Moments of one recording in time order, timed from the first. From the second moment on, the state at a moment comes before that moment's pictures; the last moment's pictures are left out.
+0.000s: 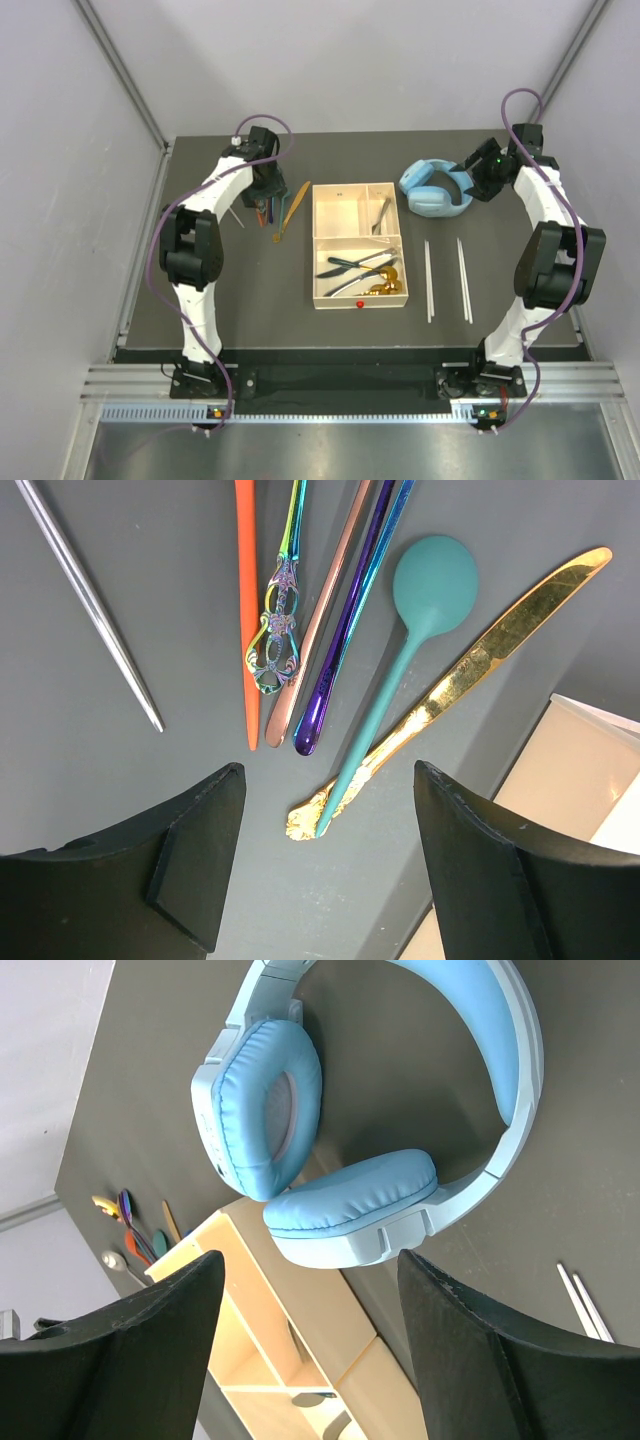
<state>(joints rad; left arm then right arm) -0.25 2.07 1.79 -0.82 -0.20 -0.60 -0.17 1.79 1.50 -0.56 -0.34 0.77</state>
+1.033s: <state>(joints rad) -0.25 2.07 1.79 -0.81 -0.20 -0.60 -0.17 1.79 1.50 -0.56 -0.34 0.78</state>
